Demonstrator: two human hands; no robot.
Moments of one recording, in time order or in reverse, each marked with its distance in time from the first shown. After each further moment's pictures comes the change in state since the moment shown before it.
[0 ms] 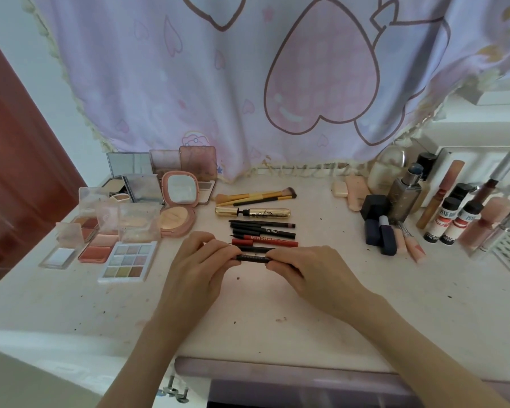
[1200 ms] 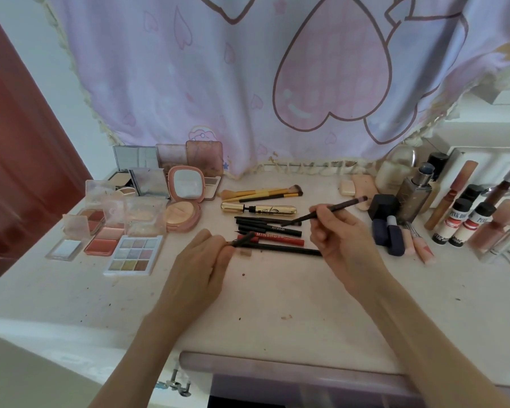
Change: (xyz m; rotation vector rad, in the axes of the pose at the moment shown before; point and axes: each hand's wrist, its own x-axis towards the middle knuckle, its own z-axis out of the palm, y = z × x) left_hand 0.001 0.001 -0.004 -0.193 -0.123 -0.296; right_hand 0.020 0.003 -0.019 1.609 0.437 0.634
